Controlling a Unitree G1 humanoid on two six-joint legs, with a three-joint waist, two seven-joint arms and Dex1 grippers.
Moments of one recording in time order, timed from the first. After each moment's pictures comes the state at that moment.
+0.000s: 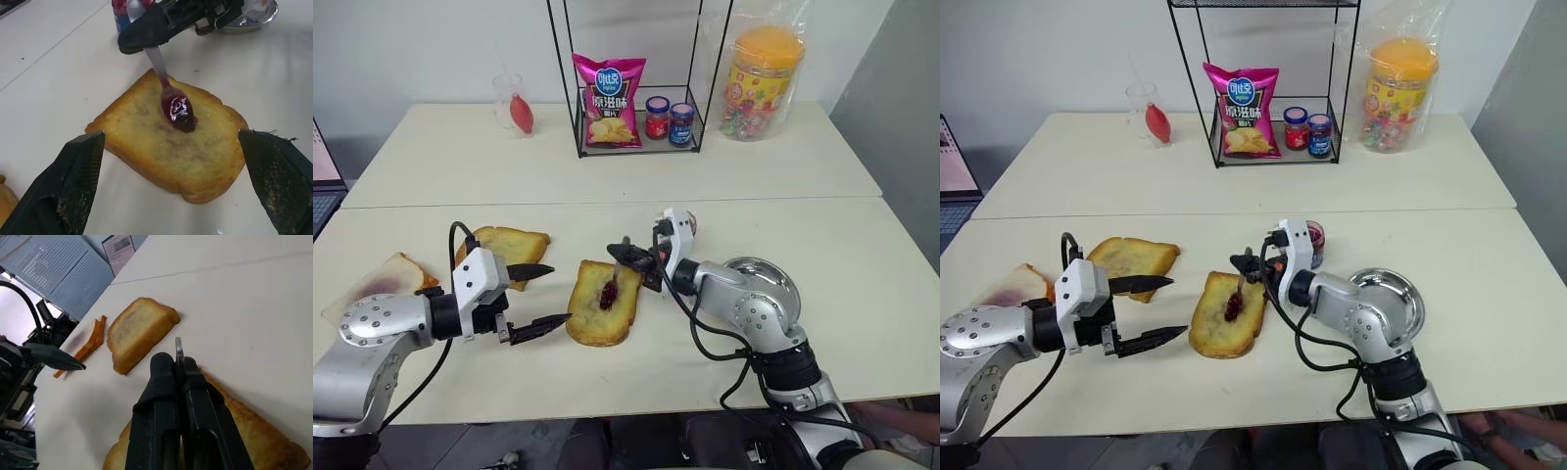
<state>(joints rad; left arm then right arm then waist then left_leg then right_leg) 0.02 0.87 0.25 -0.35 -0.49 0.36 -1.10 -0.54 -0.09 0.19 -0.13 0.76 0.85 0.21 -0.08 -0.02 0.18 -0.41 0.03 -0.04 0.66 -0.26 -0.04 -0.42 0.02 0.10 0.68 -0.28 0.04</state>
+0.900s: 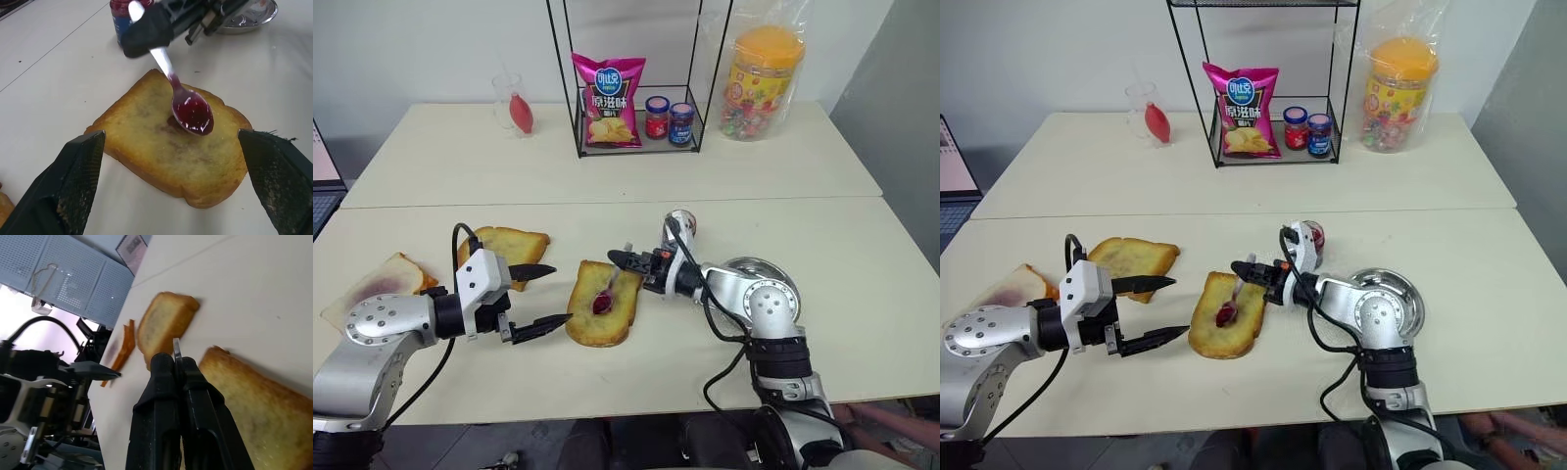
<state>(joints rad) 0.01 0.87 0.23 -0.31 -0.48 0.32 -1.10 -0.55 0.05 -0.06 0.00 0.96 1.13 0.10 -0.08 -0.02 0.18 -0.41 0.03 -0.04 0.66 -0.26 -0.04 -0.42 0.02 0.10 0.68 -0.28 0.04</state>
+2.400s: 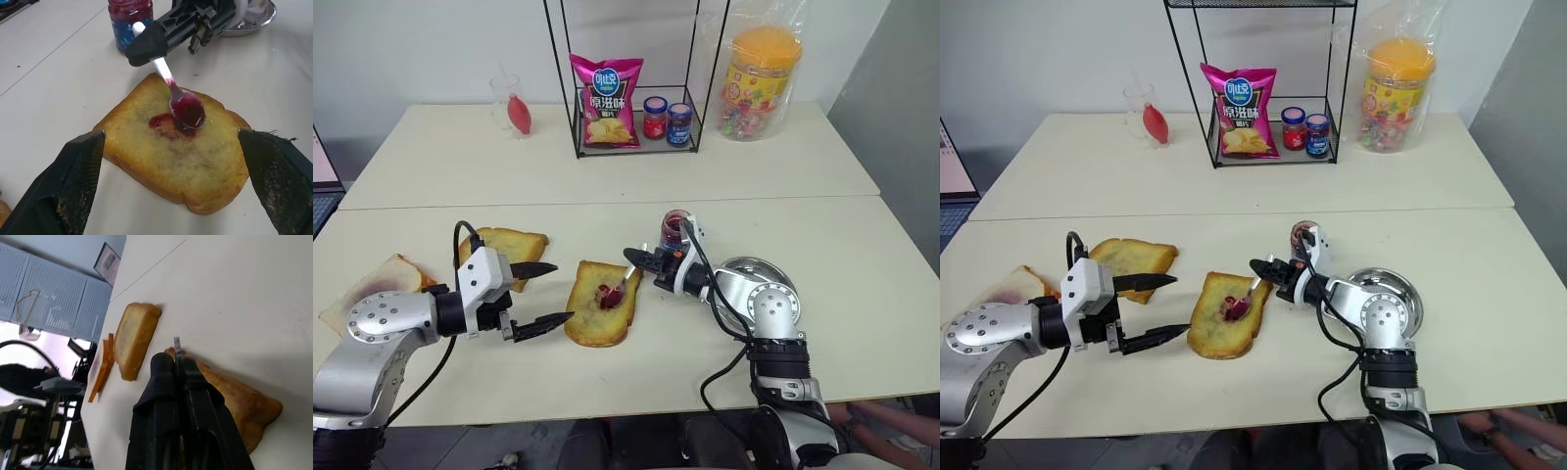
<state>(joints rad) -0.01 0.87 0.22 -0.31 -0.48 0.32 -1.10 -0.55 0.10 -0.17 0.06 0.91 1.11 0.10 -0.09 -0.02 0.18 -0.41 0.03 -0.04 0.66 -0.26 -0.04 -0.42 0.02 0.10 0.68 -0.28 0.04</state>
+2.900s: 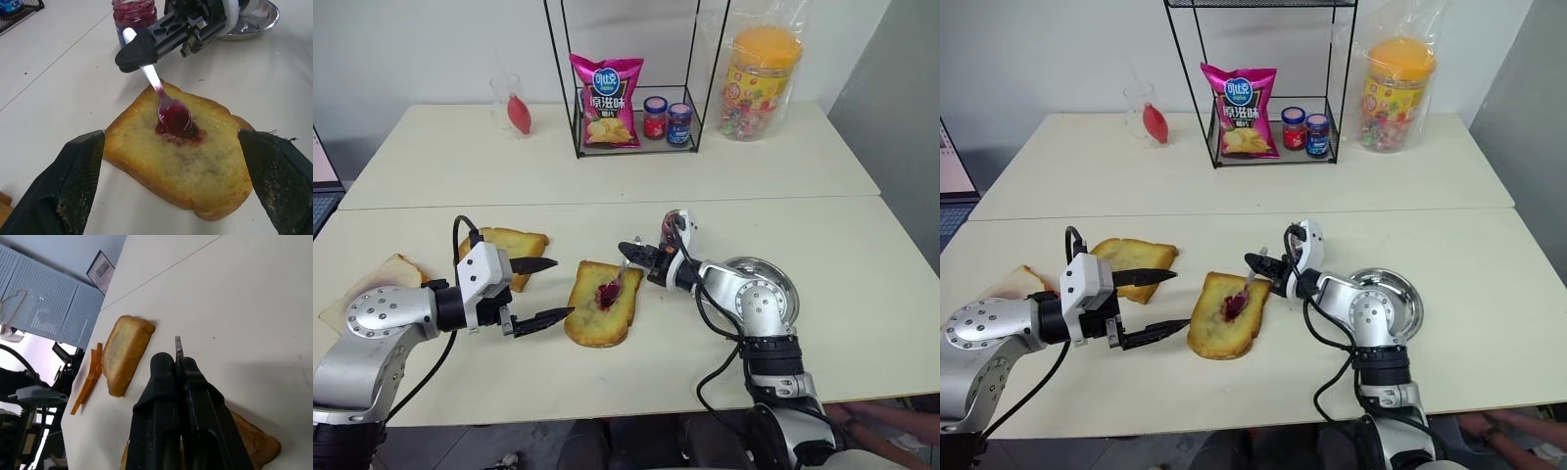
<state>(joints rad) -0.03 0.87 0.22 -0.30 -0.48 0.32 -1.10 -0.56 0.09 -0.09 0.05 0.81 1.04 0.15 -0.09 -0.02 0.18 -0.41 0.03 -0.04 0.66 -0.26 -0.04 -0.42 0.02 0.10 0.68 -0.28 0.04</state>
